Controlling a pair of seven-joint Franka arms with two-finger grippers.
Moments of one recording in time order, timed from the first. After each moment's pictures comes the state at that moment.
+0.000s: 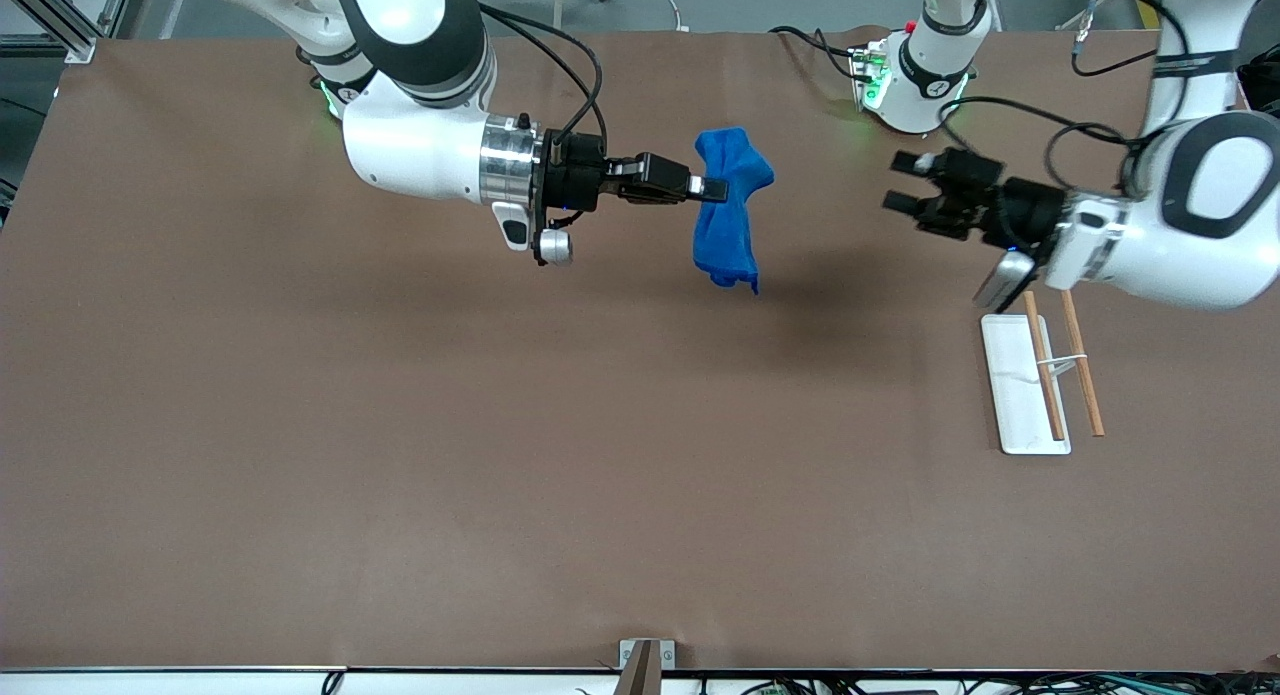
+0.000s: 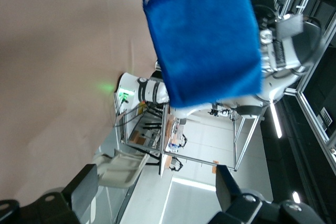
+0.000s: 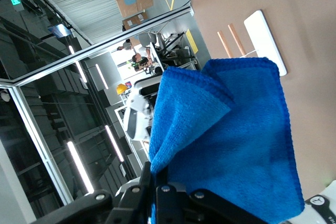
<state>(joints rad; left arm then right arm) 0.09 0.15 -0.12 -1.99 -1.17 1.34 0.49 0.14 0.24 0.65 -1.75 1.69 2.46 -0.05</state>
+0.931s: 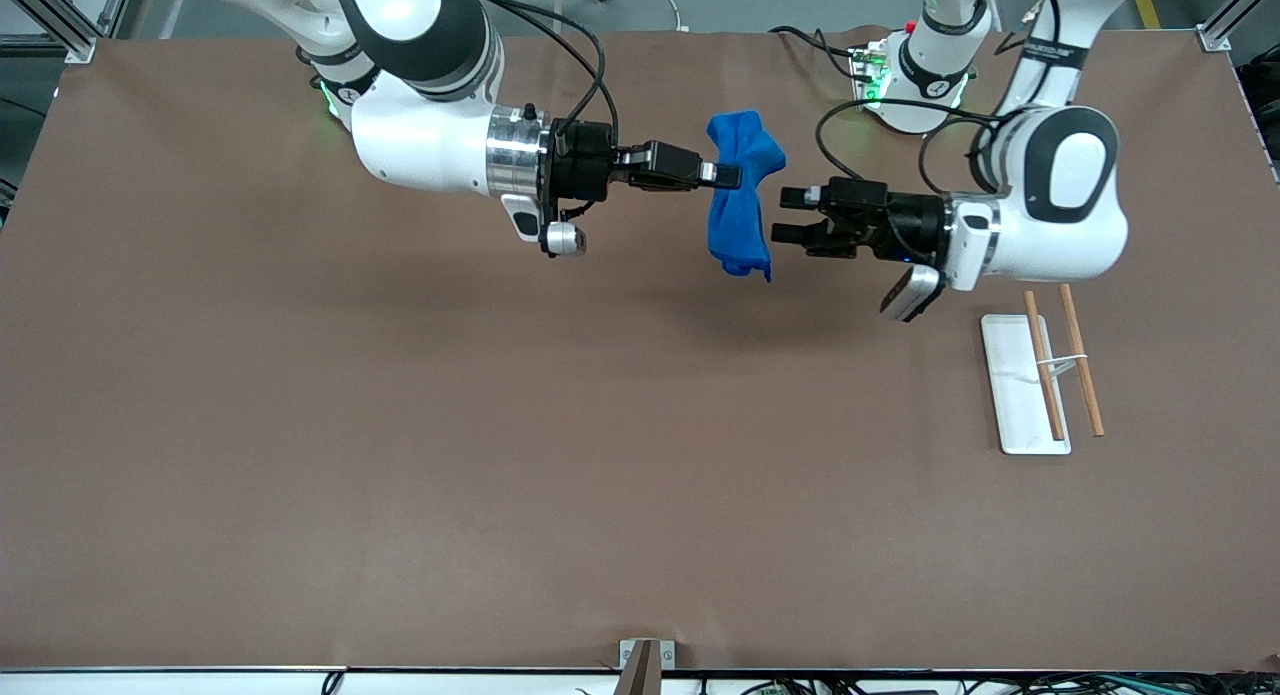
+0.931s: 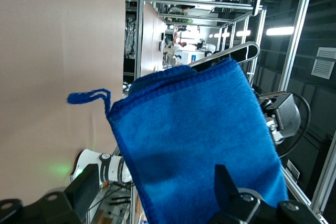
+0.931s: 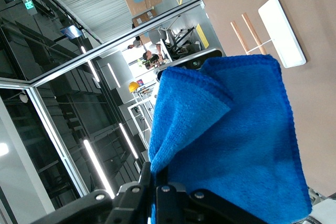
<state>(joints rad) 0.07 0.08 -0.31 -2.16 -1.60 1.70 0.60 0.16 0.25 0.65 -1.73 1.74 2.46 -0.06</state>
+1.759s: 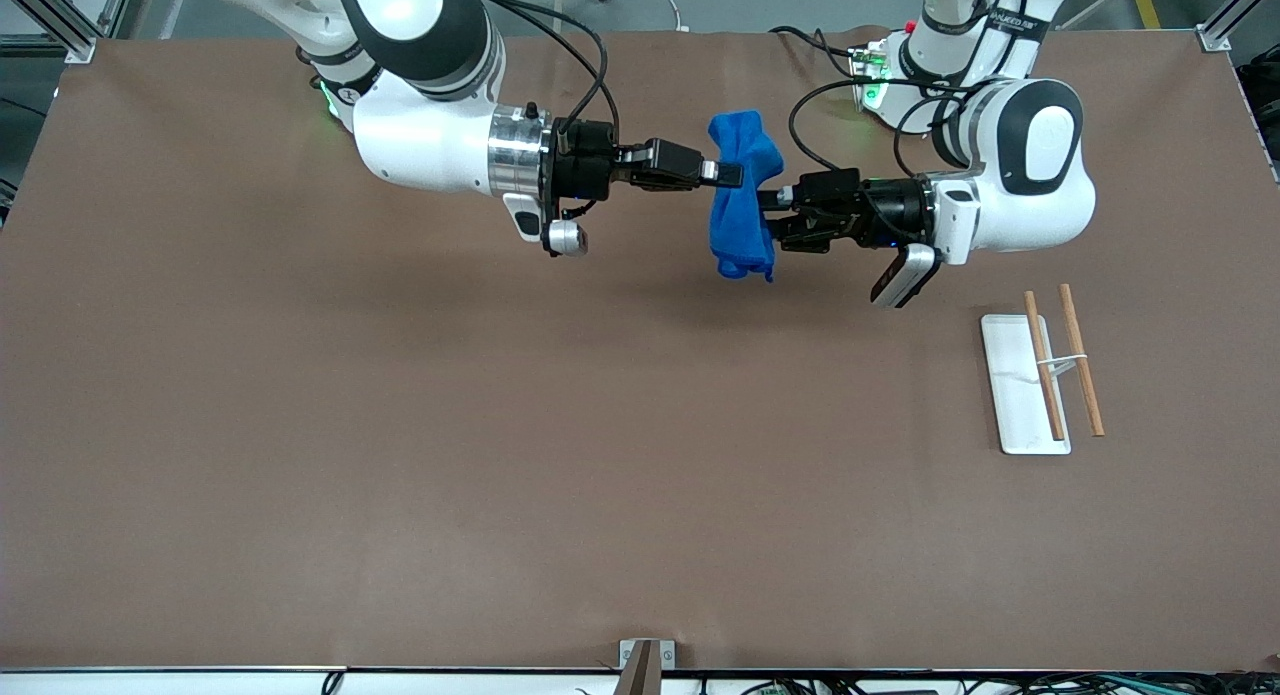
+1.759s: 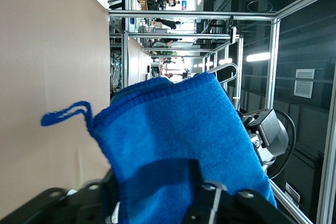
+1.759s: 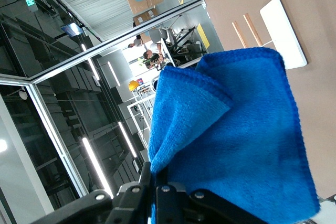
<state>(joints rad) 0.03 0.02 -0.31 -2.23 -1.77 1.80 0.69 0.16 0.25 0.65 -1.73 1.74 2.46 -0.07</state>
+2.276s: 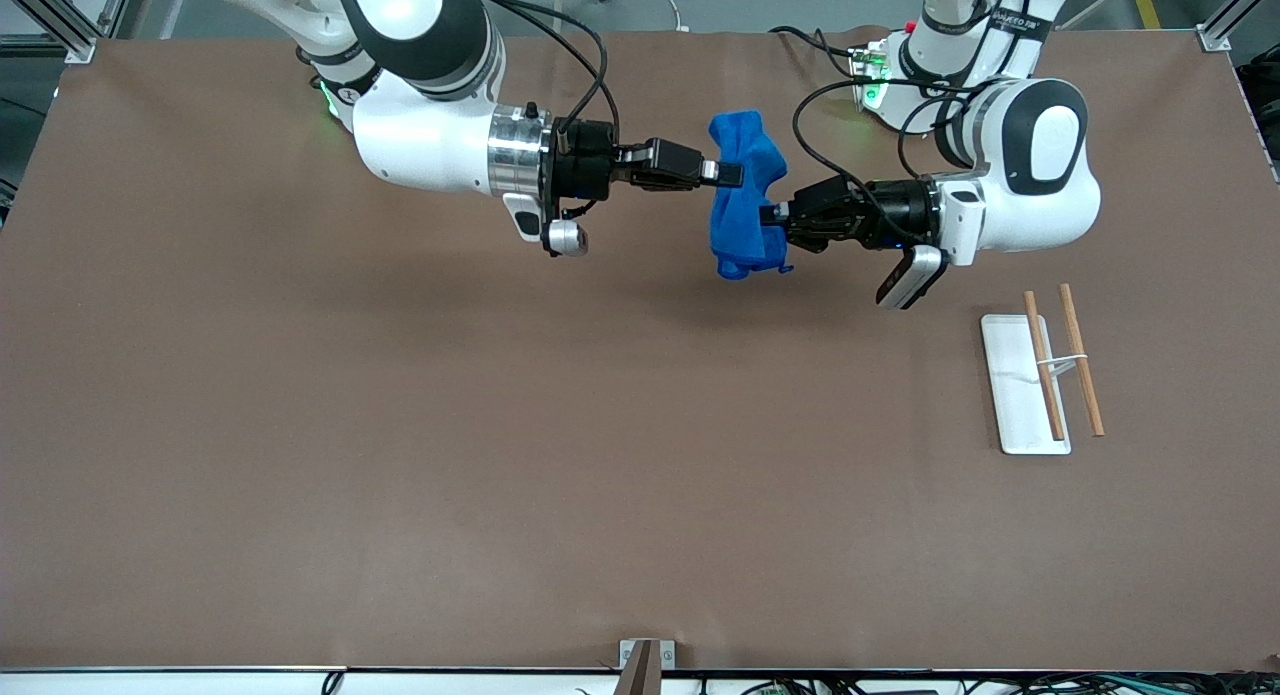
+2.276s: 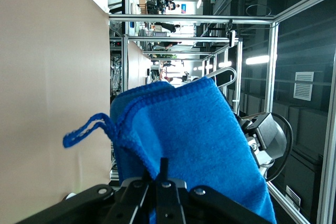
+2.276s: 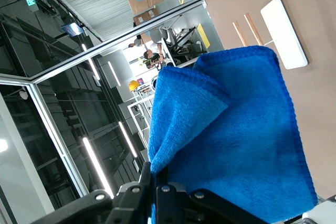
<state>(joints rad) 0.03 0.01 -0.30 -2.23 -1.77 1.80 0.69 0.16 0.25 0.65 -1.73 1.74 2.46 -0.07</state>
